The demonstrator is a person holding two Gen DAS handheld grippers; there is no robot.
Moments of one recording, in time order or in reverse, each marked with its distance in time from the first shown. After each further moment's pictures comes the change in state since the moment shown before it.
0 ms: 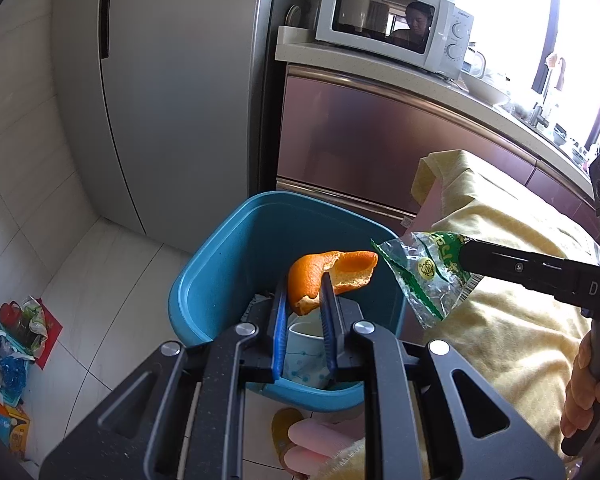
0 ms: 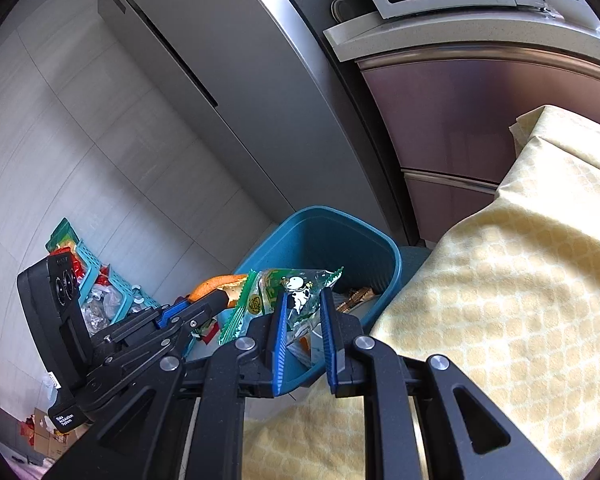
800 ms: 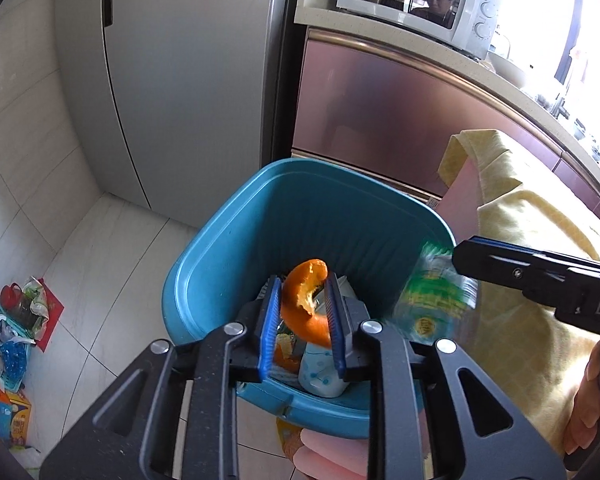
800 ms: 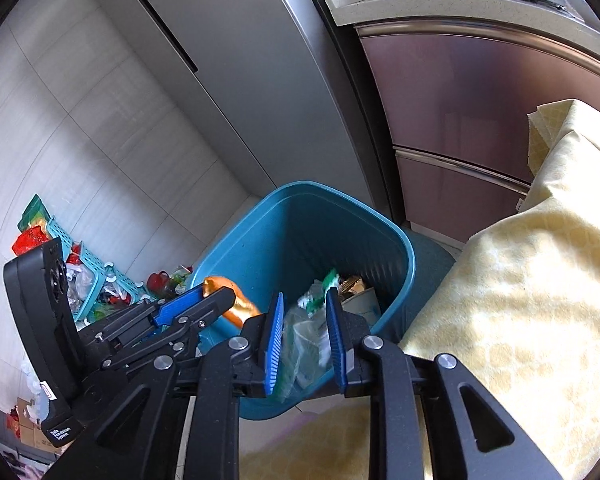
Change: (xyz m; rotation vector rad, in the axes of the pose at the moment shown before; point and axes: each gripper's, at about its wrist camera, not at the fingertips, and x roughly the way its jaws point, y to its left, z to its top) left arm 0.056 0.016 -0.001 -0.035 0.095 0.029; right arm 0.051 0.019 0.006 -0.033 0.100 -0.094
